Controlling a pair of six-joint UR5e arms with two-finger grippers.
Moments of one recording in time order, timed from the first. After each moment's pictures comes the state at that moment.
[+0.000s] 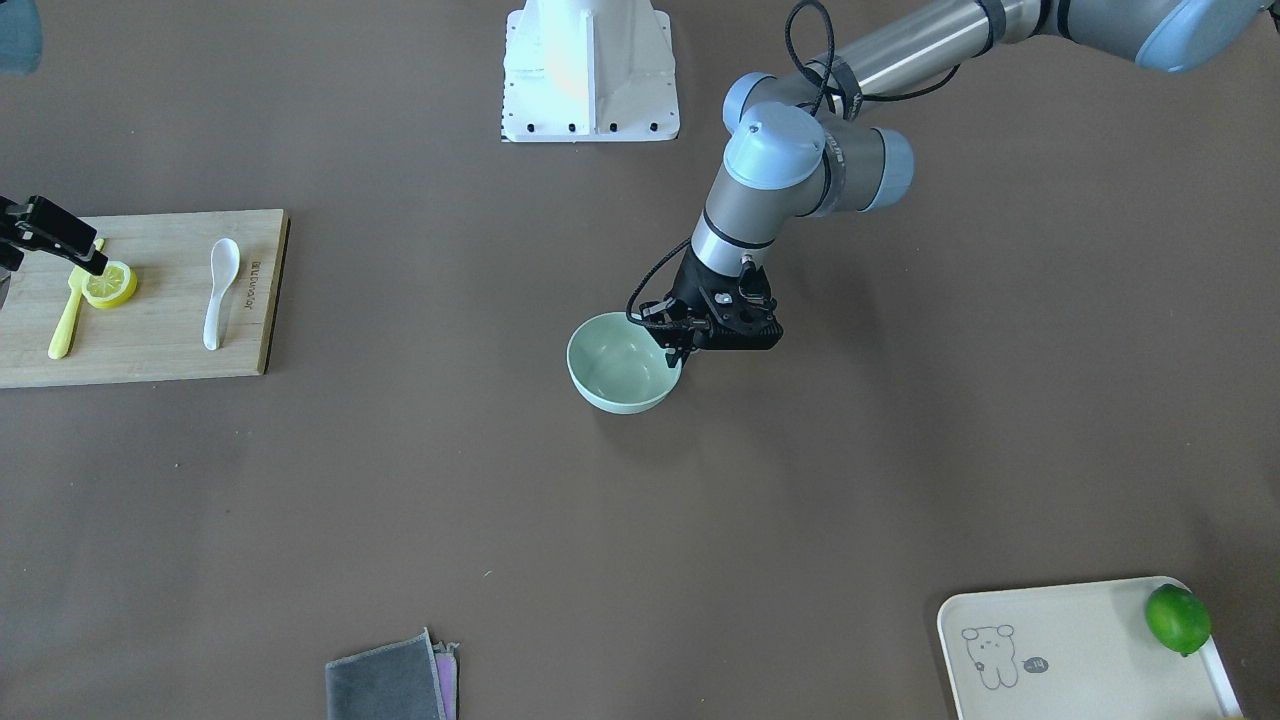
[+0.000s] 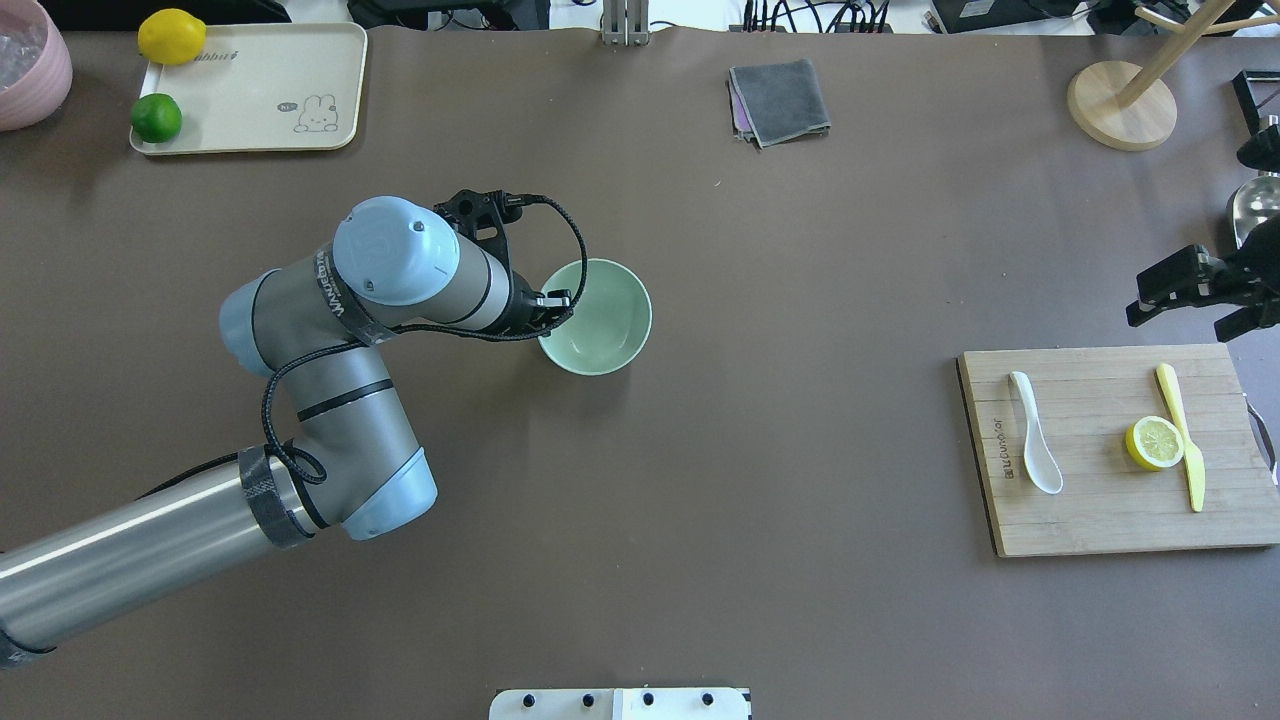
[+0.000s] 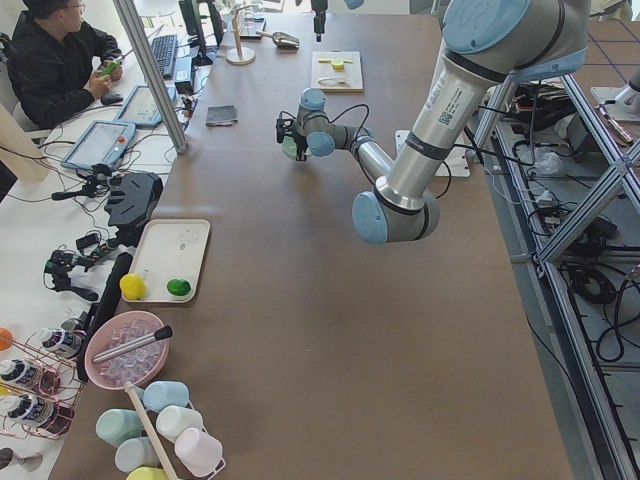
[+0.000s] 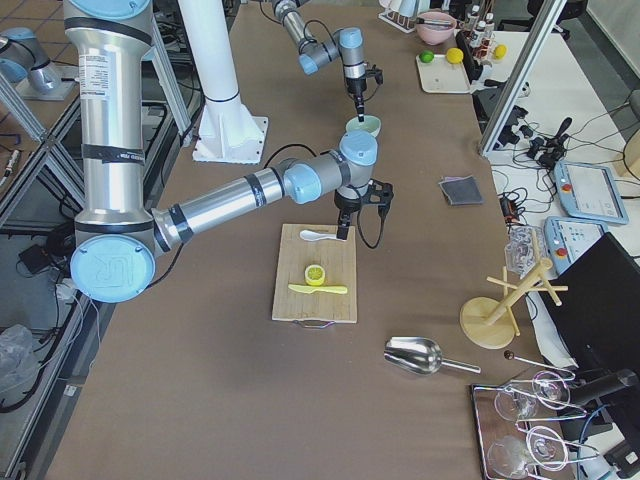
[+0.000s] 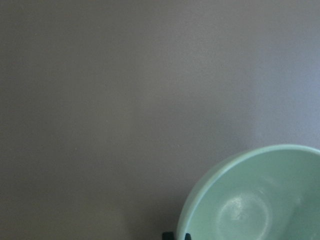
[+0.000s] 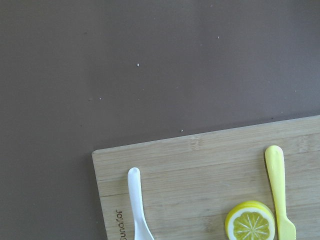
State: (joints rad) left arm -0.58 -2.21 -1.51 -2.01 -1.83 -1.36; right arm 1.13 -1.60 1.99 -1.55 2.36 0.73
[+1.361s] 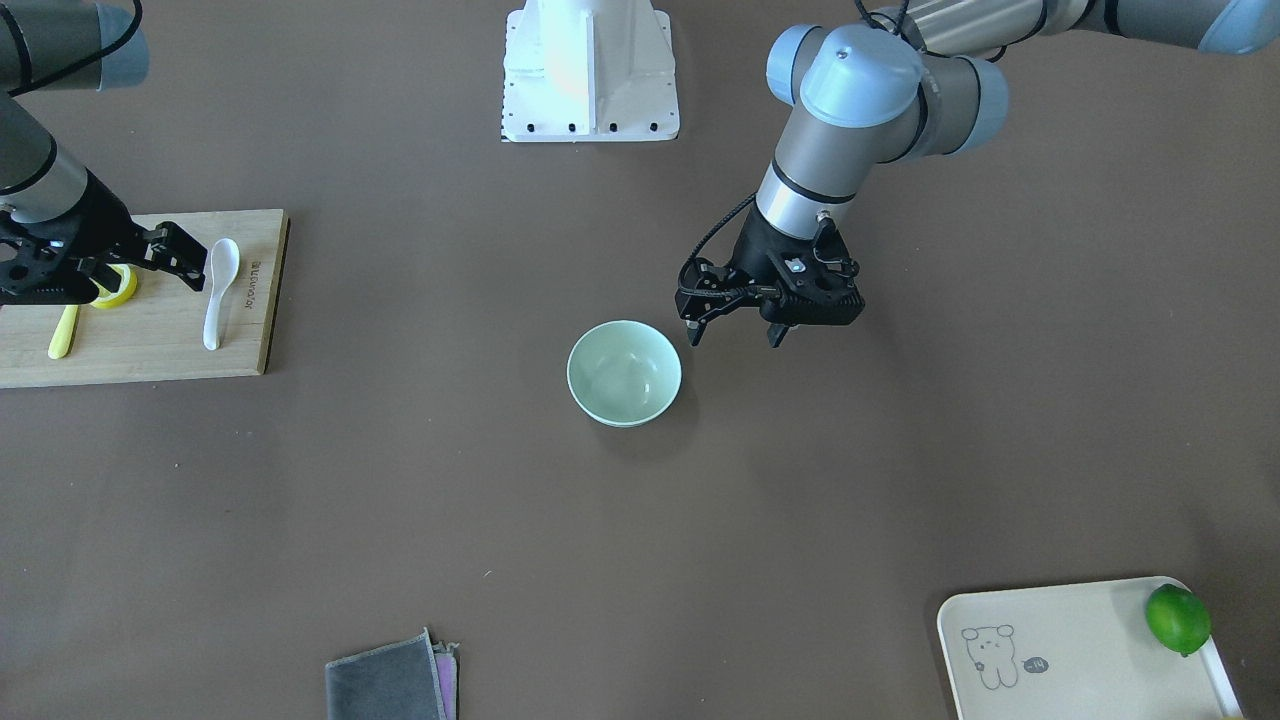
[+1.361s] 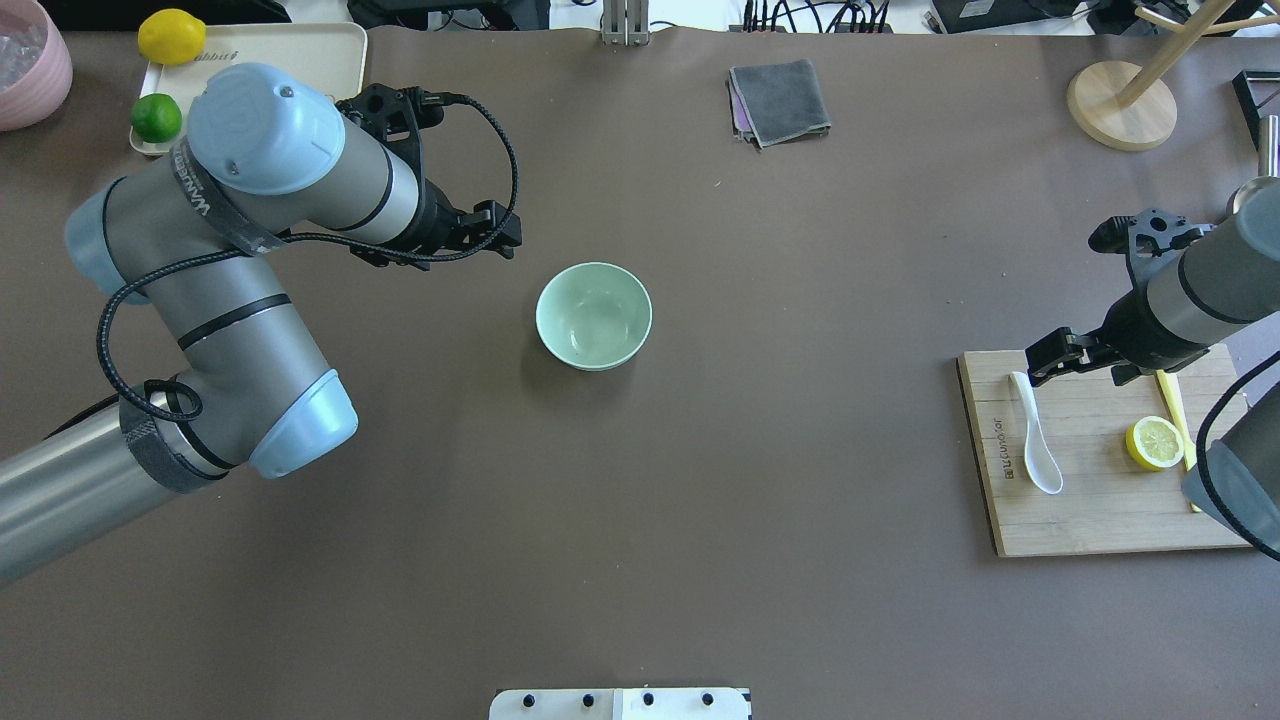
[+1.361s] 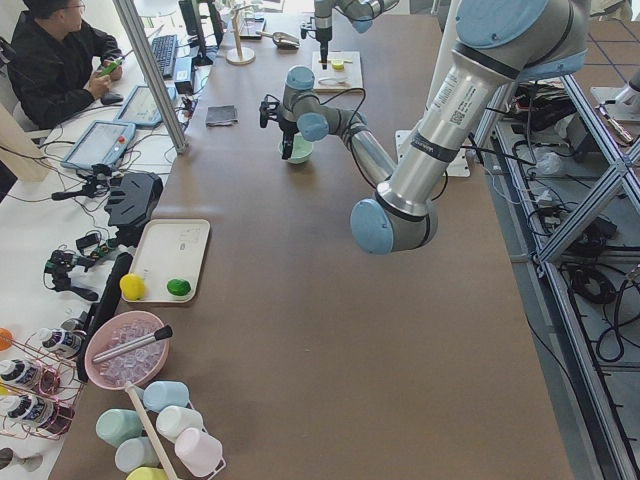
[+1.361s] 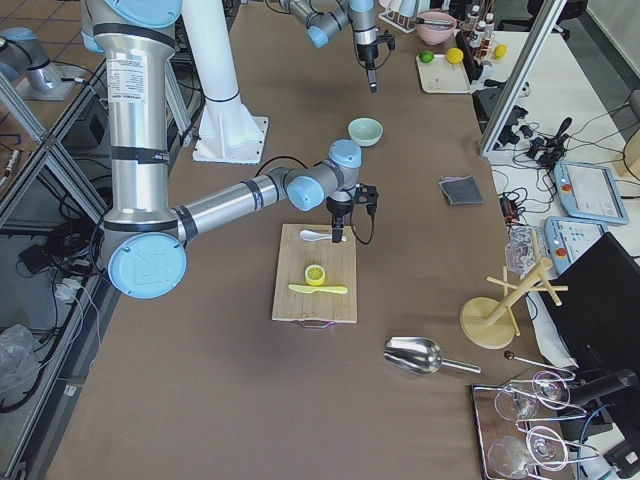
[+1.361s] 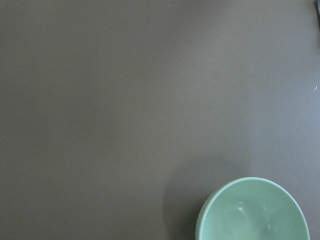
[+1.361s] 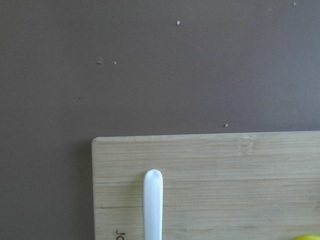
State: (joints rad) left arm -0.73 -2.16 -1.71 -1.82 -1.92 -1.21; right arm 0.88 -1.58 1.89 -1.35 2.16 0.83
